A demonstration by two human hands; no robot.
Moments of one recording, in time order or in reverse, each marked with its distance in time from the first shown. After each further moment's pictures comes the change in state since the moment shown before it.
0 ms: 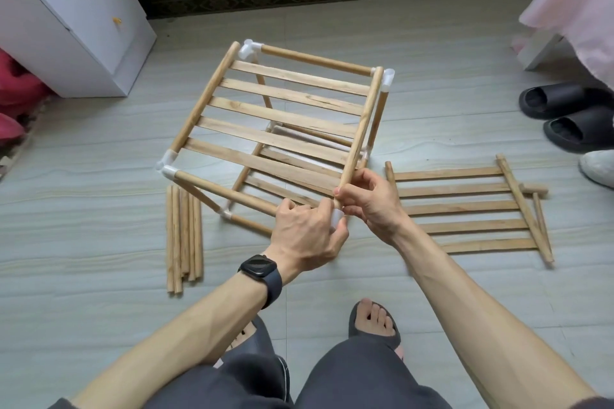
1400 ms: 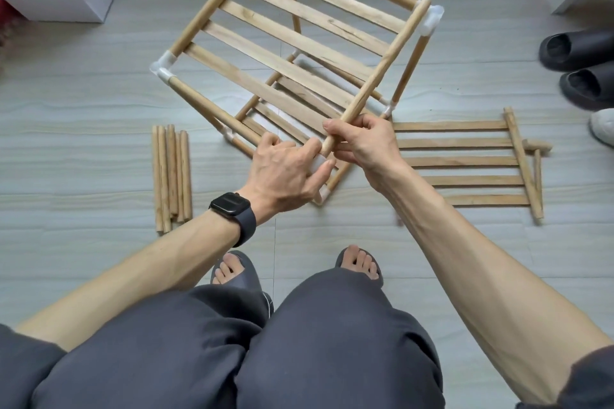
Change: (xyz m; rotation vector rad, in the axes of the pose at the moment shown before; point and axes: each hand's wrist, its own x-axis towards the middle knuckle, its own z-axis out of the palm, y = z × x) left_hand -0.005 -0.018 0.007 -0.008 0.089 0.057; right_hand -0.014 -0.012 0.013 -0.085 0.160 0.045
